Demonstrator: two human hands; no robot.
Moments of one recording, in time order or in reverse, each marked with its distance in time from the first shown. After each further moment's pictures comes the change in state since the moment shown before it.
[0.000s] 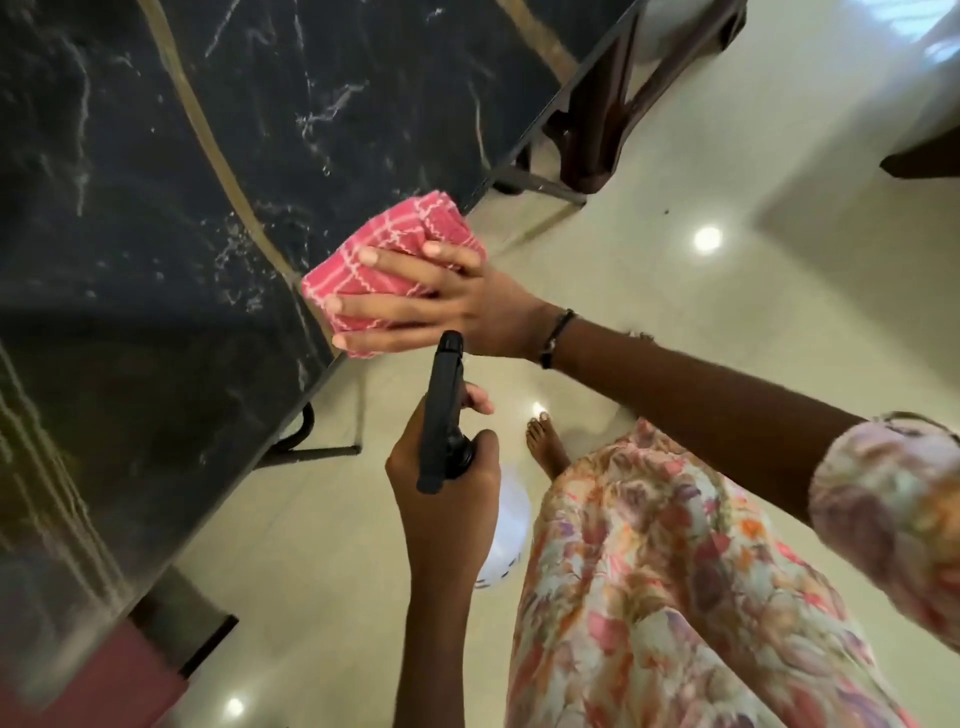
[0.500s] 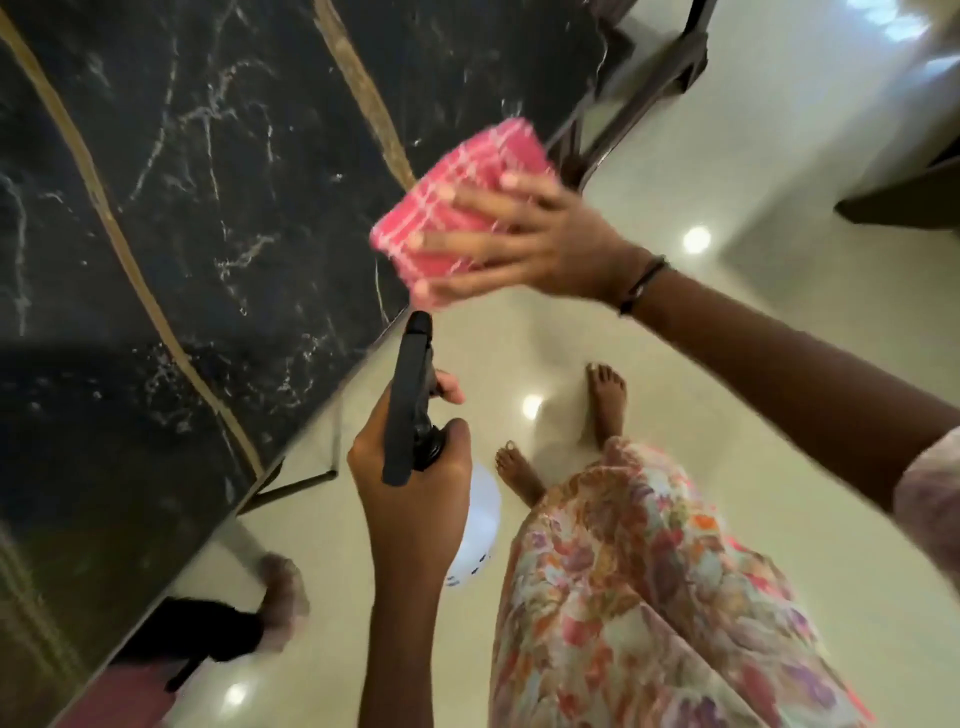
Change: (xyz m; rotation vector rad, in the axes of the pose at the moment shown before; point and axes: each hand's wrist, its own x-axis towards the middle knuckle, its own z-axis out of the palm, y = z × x) left_hand 0.050 0.099 0.068 0.110 0.032 0.001; right_hand -0.092 0.181 0.026 -0.156 0.025 -0.007
